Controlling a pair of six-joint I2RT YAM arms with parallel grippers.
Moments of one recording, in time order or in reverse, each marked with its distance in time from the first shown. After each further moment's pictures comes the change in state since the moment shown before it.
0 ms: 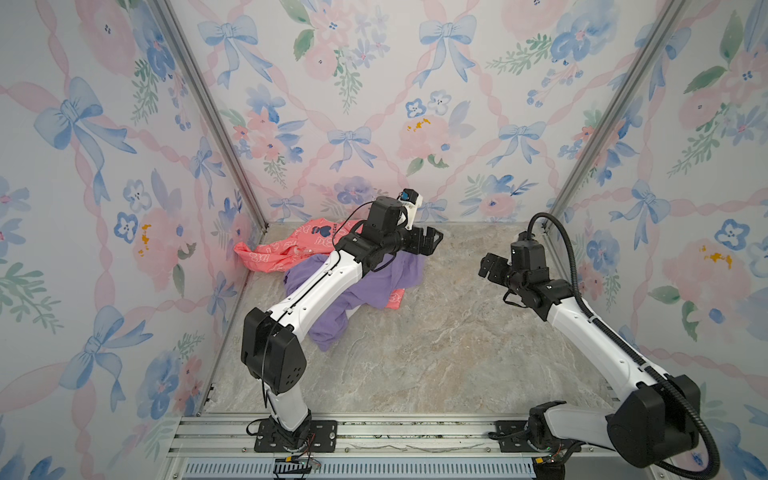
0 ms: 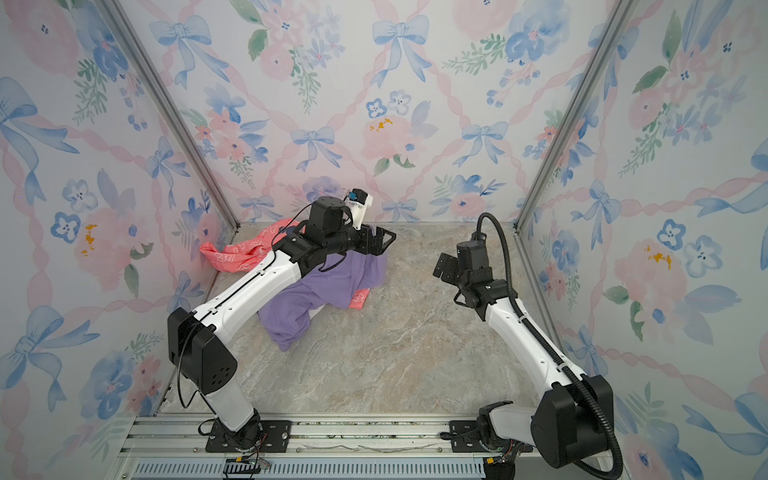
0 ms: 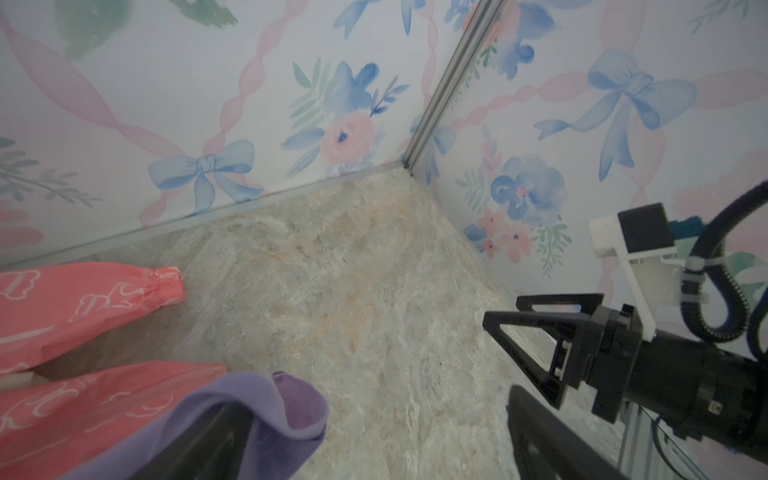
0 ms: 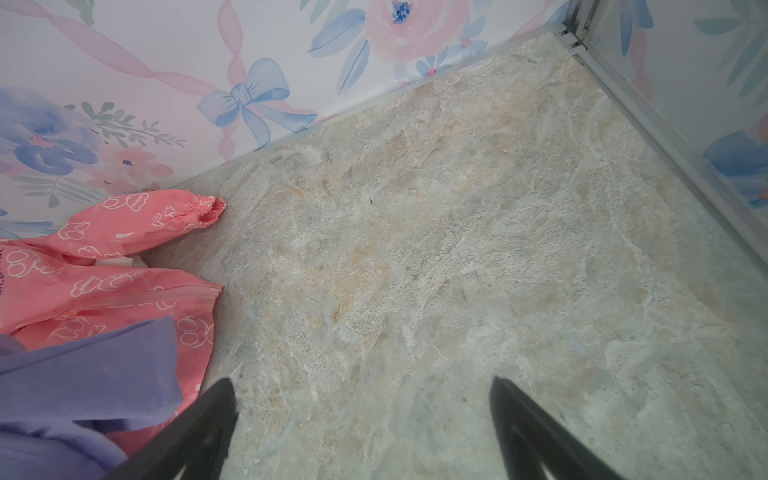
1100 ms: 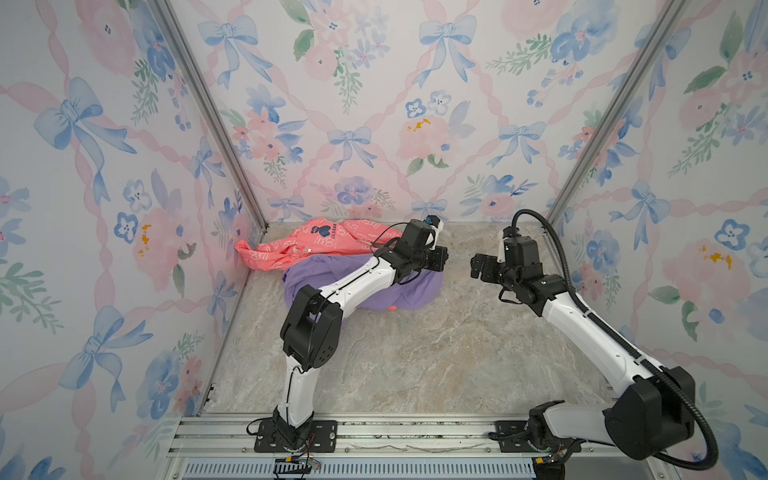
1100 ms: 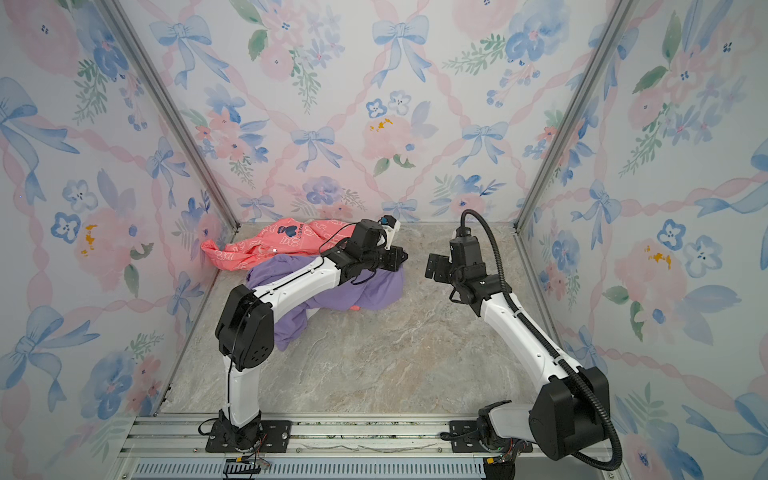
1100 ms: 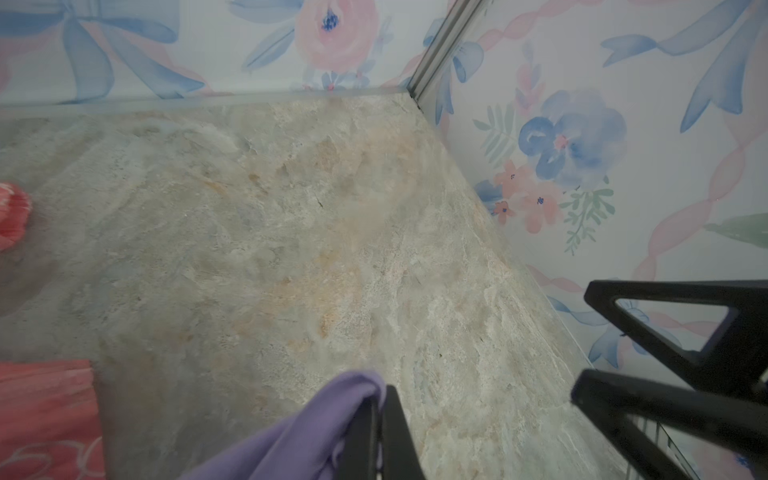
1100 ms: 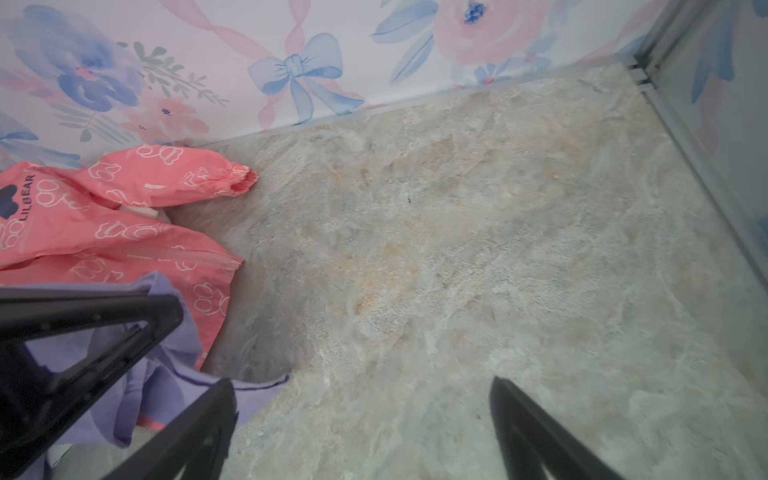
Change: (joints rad) left arm -0.111 0.287 0.050 0.146 -0.045 -0.124; right arm 0.008 0.015 0.031 -0.014 -0.034 -0.101
